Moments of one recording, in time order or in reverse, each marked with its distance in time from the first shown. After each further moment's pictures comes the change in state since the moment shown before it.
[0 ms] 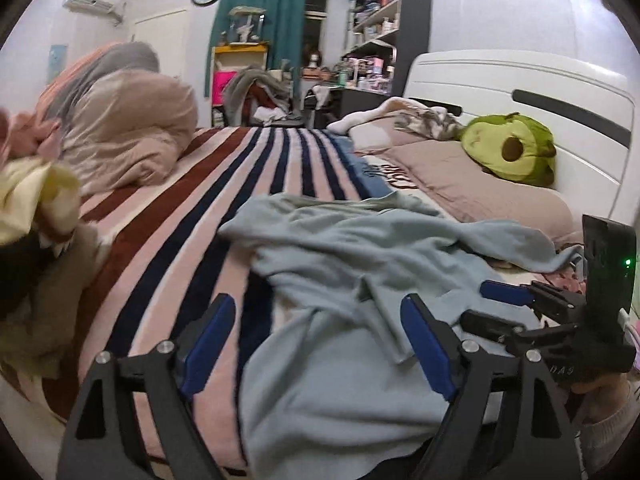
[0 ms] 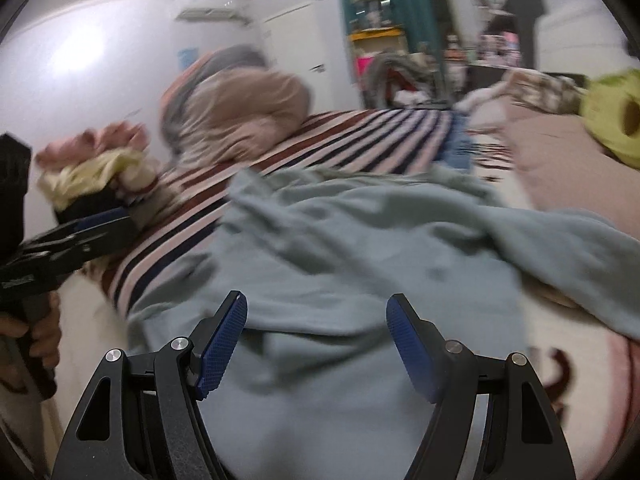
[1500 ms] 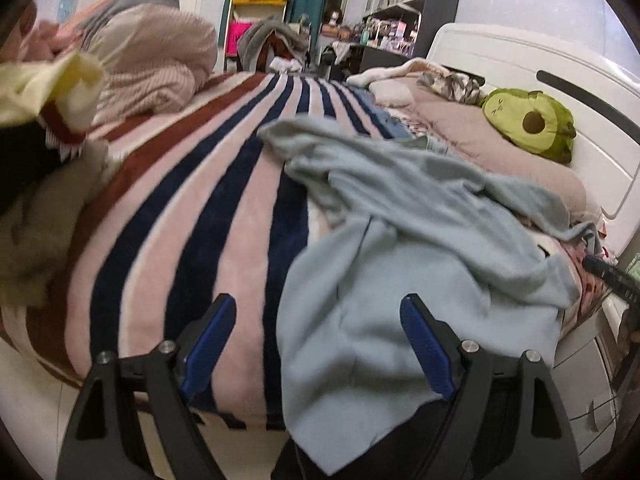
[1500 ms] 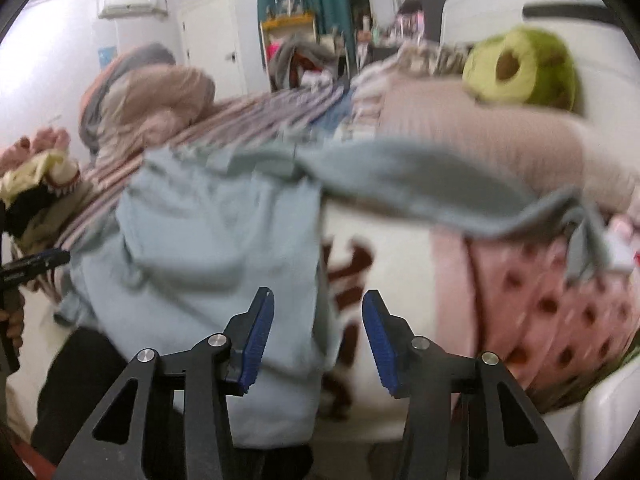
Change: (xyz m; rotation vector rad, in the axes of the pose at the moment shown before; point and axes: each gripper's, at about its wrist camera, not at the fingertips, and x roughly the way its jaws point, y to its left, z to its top) left arm 0.022 0.027 -0.044 -0.057 0.151 0.002; right arm -0.100 -0.083 -0.047 0.128 0.019 -0.329
